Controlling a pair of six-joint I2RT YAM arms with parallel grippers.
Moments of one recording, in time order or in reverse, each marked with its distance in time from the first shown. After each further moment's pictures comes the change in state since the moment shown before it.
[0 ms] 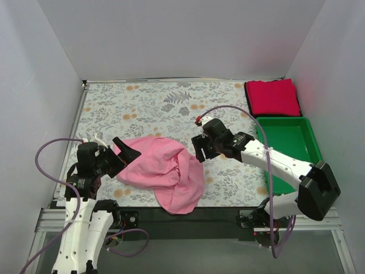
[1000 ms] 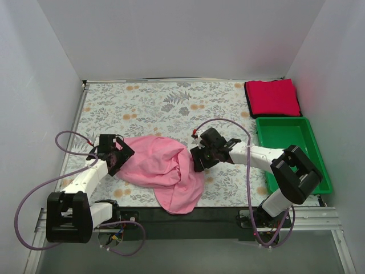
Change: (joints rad) left arm -0.006 0.610 -0.215 0.434 -0.444 -0.098; right arm -0.045 0.228 -0.159 0.226 -0.236 -0.029
